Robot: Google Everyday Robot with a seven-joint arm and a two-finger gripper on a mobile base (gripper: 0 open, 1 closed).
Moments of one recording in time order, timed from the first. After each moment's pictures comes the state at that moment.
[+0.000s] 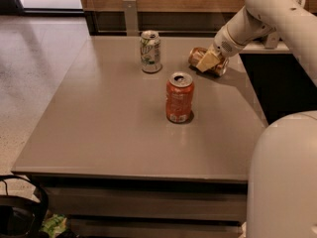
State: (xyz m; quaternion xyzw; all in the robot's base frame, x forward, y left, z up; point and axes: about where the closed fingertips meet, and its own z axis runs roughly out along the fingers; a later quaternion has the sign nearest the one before) arm 0.744 -0.174 0.832 -0.48 0.83 0.07 0.28
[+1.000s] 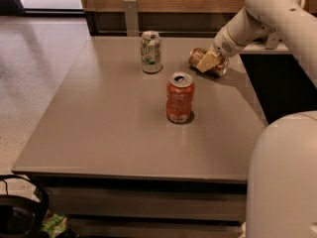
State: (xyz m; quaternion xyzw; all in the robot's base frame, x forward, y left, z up) arm 0.745 -0.171 0.831 -0.48 0.83 0.08 0.28
